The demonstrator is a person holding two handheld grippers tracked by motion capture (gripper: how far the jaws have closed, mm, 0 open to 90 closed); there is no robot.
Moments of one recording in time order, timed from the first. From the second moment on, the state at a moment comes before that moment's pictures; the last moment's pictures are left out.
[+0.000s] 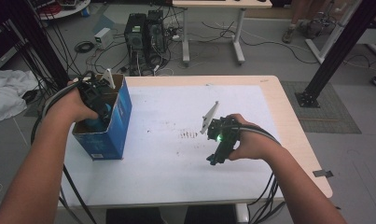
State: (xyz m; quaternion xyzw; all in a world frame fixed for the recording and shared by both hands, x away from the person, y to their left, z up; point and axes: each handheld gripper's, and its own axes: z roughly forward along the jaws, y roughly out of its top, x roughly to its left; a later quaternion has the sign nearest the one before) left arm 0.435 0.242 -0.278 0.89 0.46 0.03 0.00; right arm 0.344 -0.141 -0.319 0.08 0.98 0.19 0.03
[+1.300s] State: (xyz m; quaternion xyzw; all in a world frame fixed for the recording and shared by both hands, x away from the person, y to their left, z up) left arm 0.418 0.246 -0.240 0.90 0.44 0.05 0.02; right arm 0.344 -0.144 -0.313 0.08 0.98 0.18 0.03
